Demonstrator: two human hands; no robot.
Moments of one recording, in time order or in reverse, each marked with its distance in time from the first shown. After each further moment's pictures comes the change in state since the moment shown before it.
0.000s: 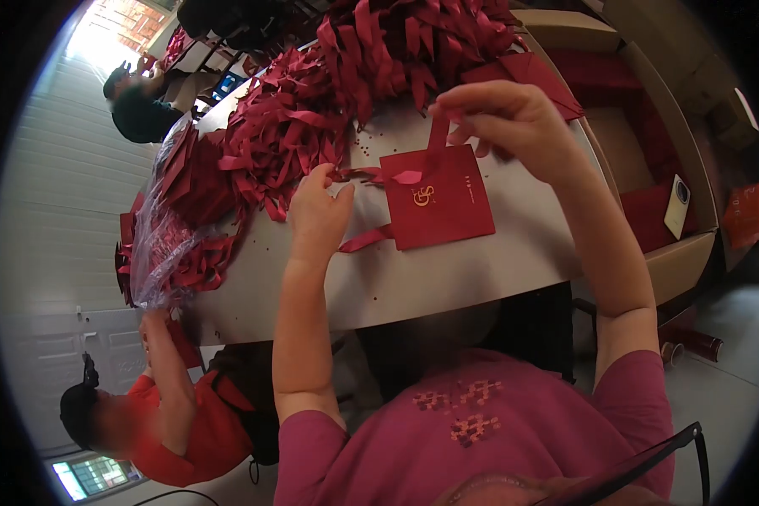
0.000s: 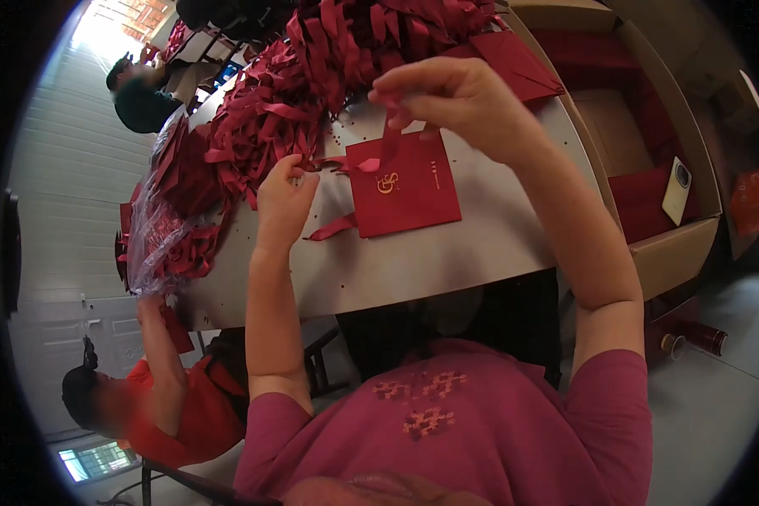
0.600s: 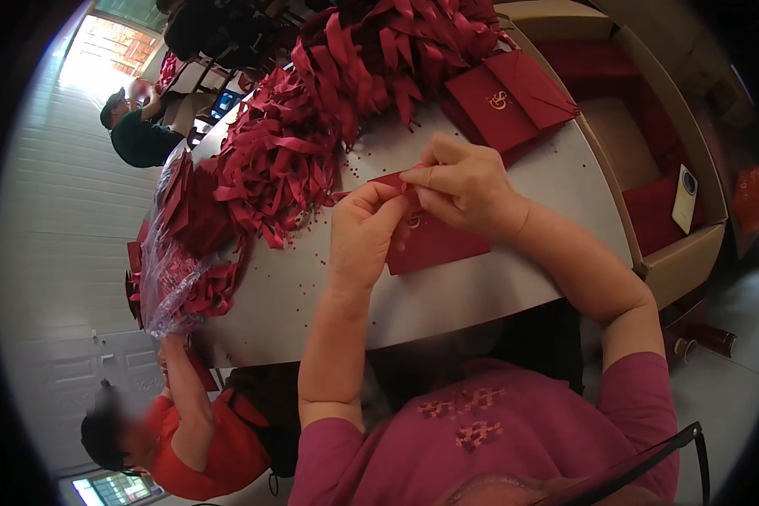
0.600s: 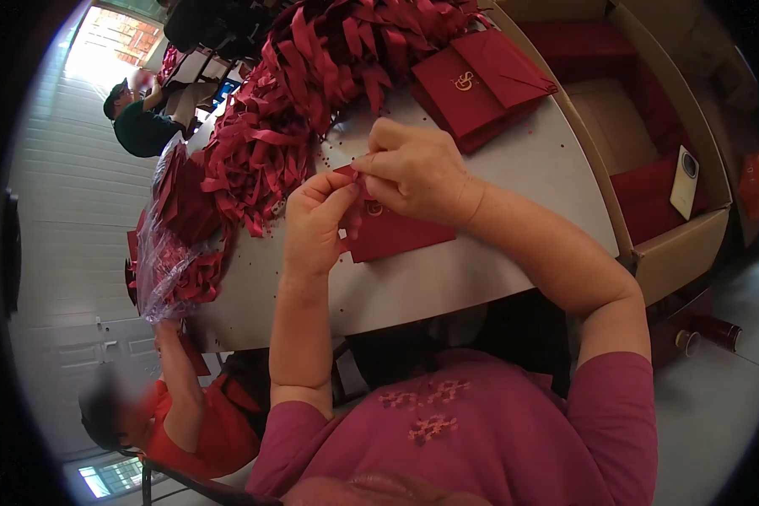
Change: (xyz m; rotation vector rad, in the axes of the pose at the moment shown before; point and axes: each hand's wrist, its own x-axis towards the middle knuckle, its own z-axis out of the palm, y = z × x) left_hand 0.001 0.103 0.006 -1.052 -0.415 -0.452; right_hand -0.010 0.055 0.037 -0.822 0.179 -0.467
